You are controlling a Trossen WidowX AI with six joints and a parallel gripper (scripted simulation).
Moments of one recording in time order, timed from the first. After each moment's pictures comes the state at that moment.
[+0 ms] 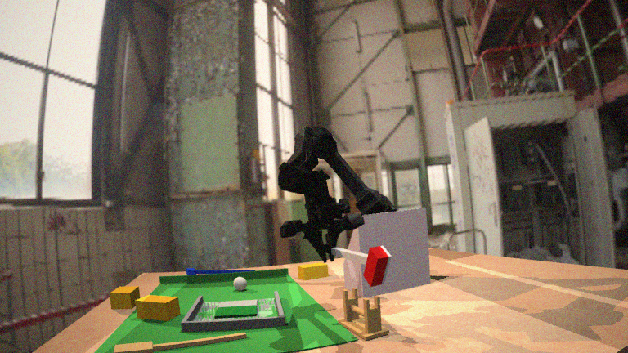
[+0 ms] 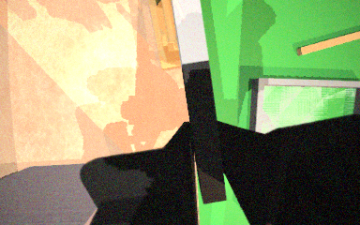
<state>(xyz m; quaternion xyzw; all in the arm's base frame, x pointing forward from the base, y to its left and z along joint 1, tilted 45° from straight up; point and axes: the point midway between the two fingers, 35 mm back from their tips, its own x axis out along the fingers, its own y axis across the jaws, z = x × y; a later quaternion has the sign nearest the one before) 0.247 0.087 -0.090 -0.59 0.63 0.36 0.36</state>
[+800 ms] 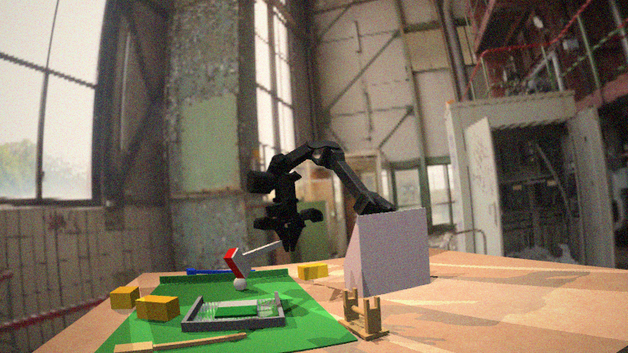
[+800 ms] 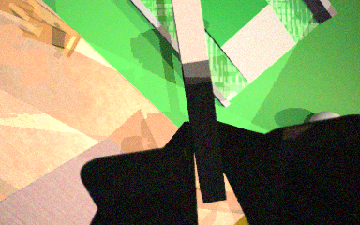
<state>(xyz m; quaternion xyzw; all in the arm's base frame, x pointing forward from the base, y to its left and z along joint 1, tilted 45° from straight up) 0.289 -0.025 0.033 -0.45 0.70 0.09 0.55</state>
